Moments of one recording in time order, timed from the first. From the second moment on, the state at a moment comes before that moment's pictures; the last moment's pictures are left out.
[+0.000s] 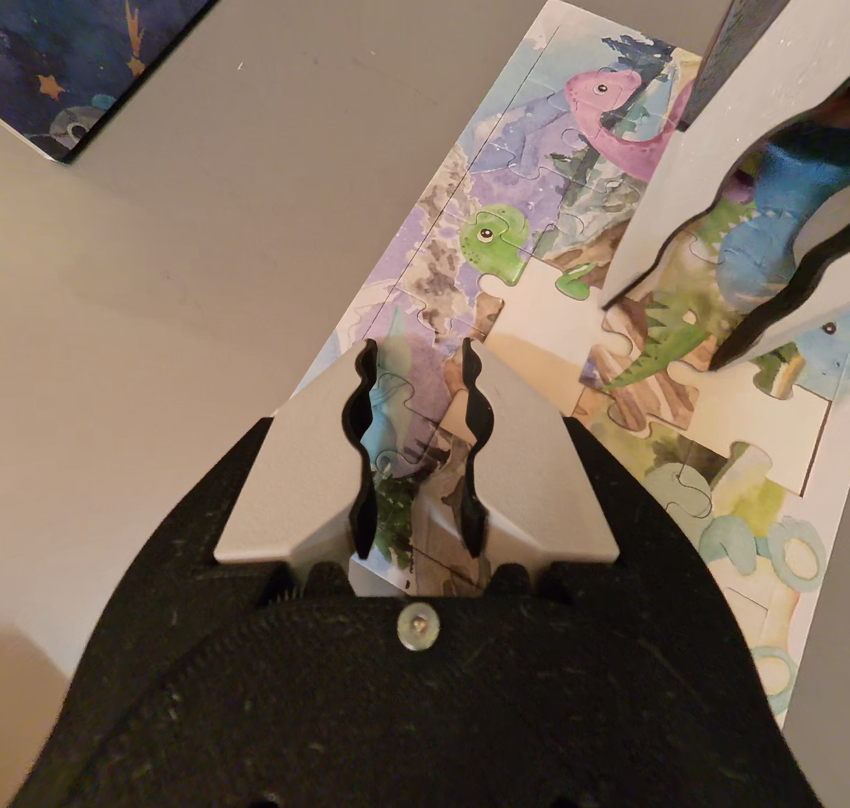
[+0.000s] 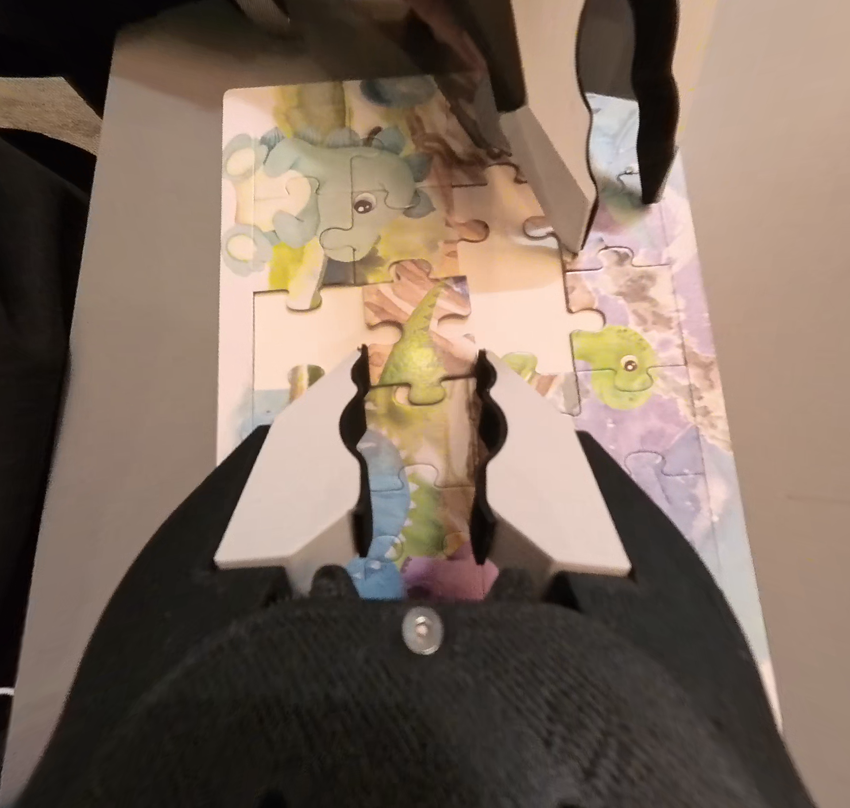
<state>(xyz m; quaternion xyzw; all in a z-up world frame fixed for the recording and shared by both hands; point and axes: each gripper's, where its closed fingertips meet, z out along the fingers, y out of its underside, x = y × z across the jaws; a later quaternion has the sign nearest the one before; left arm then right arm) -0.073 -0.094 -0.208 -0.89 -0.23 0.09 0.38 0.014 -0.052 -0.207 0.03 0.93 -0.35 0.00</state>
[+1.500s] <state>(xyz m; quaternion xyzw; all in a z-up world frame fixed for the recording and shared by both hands) -0.075 -0.094 -0.206 -0.89 -0.23 0.10 0.38 -0.015 -0.035 -0.193 0.10 0.92 -0.37 -0.04</state>
